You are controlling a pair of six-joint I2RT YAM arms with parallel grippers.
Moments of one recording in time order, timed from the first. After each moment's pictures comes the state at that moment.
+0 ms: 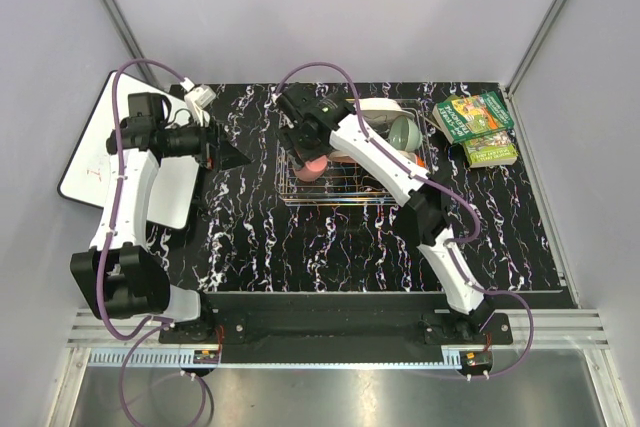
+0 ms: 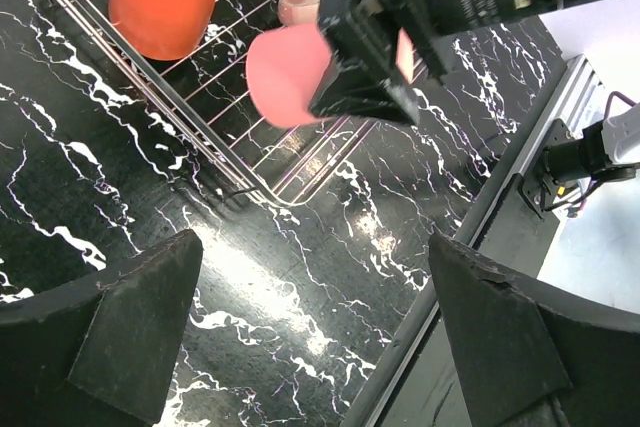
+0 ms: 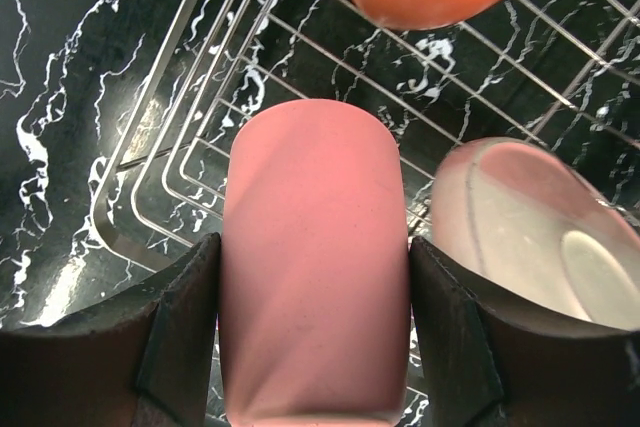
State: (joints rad) left arm 0.14 1.40 1.36 -0.88 1.04 0.30; right arm 0.81 2.34 2.49 -1.21 0.16 0.18
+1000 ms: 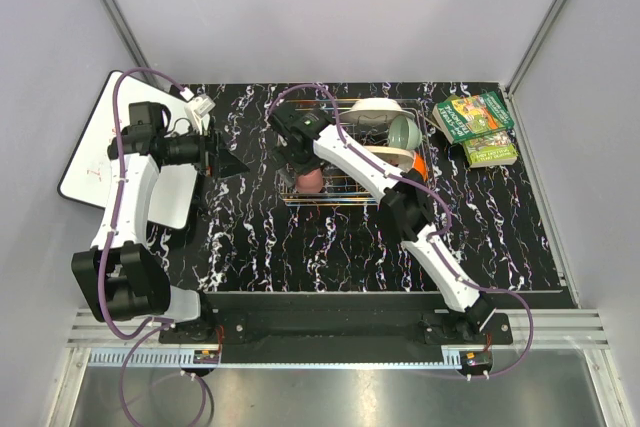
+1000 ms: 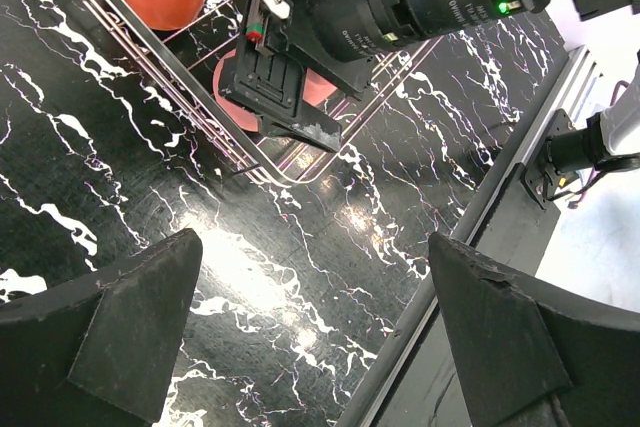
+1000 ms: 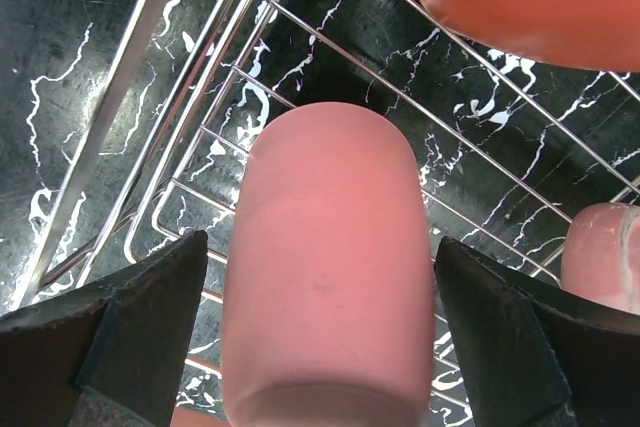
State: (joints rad) left arm 0.17 1.39 1.28 -0.87 1.06 0.34; right arm 0.82 2.53 2.56 -1.21 0.14 0.16
